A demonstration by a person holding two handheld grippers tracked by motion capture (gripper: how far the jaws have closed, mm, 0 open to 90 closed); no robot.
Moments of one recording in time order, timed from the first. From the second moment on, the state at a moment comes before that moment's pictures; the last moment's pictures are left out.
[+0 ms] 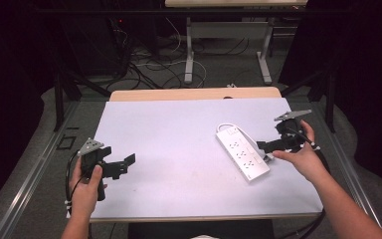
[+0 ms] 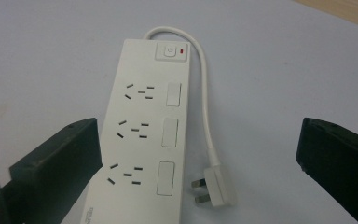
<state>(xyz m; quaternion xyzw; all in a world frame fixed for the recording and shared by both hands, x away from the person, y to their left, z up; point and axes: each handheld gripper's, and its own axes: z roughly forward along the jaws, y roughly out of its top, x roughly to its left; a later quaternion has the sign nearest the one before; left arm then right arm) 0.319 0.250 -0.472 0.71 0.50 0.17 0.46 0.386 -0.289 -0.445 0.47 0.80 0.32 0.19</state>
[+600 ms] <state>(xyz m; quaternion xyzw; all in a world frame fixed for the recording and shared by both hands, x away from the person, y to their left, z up) 0.319 0.250 -0.472 0.71 0.50 0.17 0.46 0.407 -0.272 -0.445 0.47 0.80 0.31 0.19</state>
